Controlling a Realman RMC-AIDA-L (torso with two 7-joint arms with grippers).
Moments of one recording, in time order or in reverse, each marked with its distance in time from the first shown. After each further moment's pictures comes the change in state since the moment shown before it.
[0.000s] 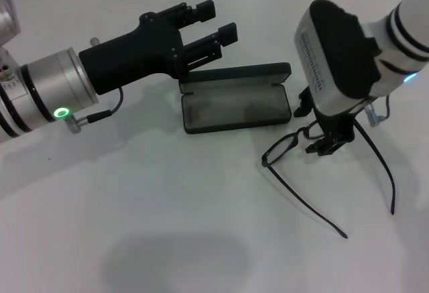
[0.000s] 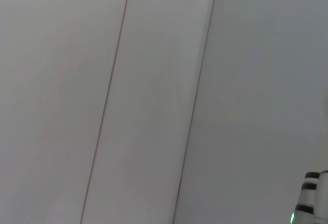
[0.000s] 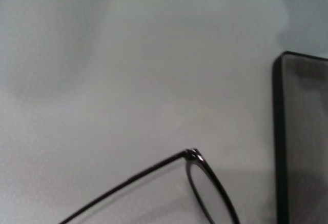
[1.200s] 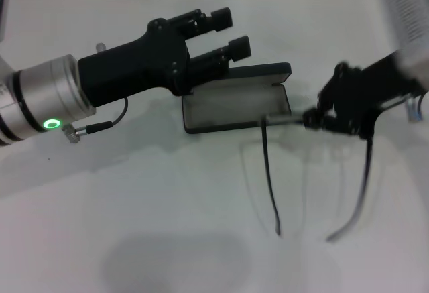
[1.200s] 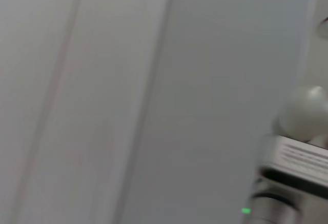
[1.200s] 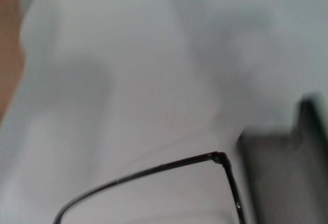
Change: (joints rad) left arm -0.001 0.008 -0.003 -0.001 0.001 0.163 -0.027; right arm -0.208 -0.008 0.297 -0.220 0.191 -0.186 -0.072
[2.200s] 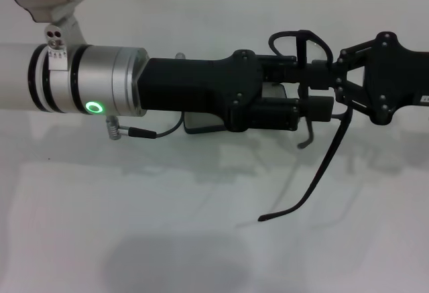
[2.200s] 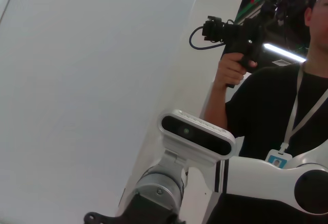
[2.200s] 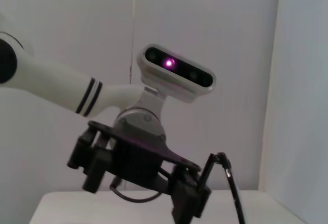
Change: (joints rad) left arm -0.265 0.020 0.014 -0.126 0.177 0.216 -0.234; right arm -0.190 -0.003 0.309 0.376 0.639 -0.098 -0.445
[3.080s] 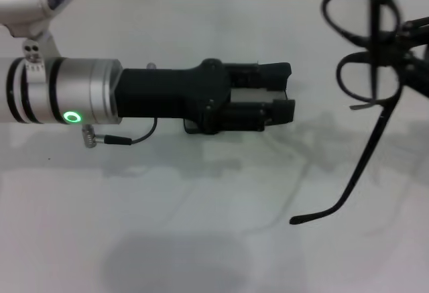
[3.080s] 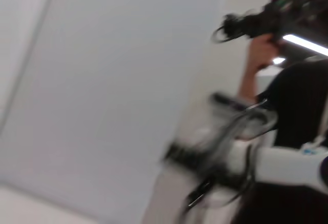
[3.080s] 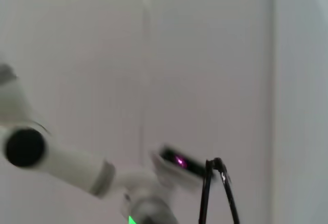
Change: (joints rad) left arm 0.048 0.026 -0.048 -0.010 0.045 -0.015 0.020; right arm -0.008 -0.021 0.206 0.062 0.077 -0.275 -0.024
